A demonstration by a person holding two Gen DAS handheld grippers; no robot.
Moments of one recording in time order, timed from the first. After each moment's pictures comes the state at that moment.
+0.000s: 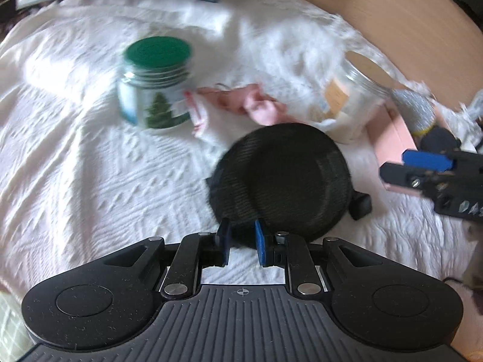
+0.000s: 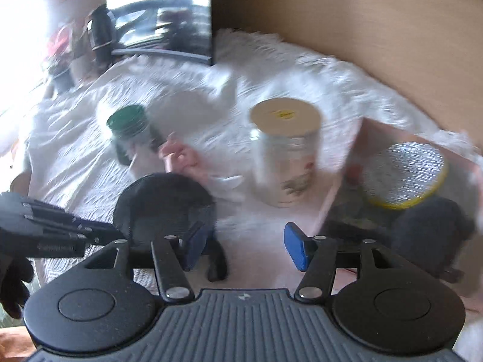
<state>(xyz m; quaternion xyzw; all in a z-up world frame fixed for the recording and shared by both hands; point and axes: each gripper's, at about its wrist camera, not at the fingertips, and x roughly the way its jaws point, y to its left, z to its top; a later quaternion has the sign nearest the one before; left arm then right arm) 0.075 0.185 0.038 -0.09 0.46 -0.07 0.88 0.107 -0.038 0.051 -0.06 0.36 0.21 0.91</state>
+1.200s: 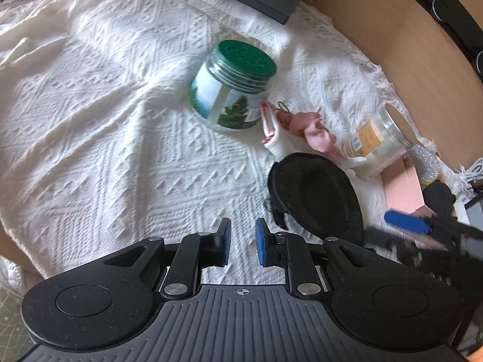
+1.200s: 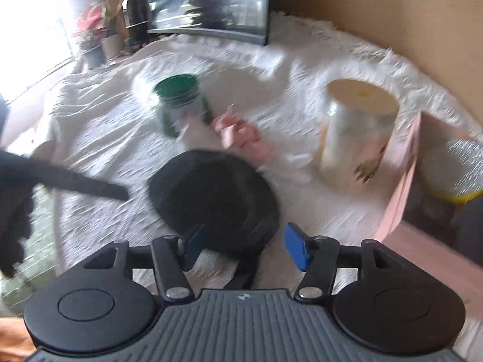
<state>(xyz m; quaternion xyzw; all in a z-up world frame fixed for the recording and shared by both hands) 0.057 0.252 0.033 -0.20 0.44 -0.05 0.87 0.088 0.001 0.033 -0.08 0.37 0.26 0.89</state>
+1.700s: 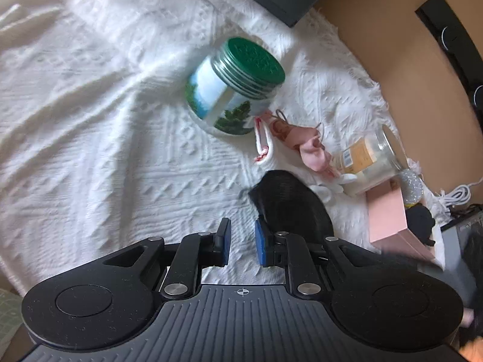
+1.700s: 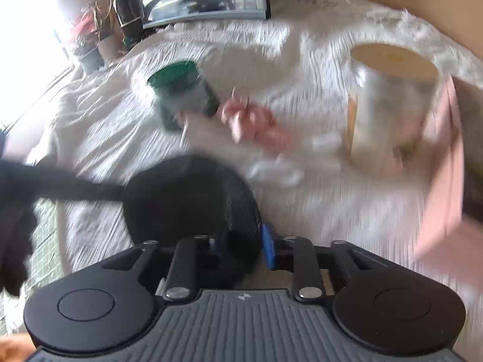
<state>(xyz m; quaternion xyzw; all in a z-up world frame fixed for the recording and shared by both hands) 0.079 0.262 0.020 -0.27 0.45 -0.08 0.85 0.101 0.013 0.006 -0.03 0.42 0.28 0.86</state>
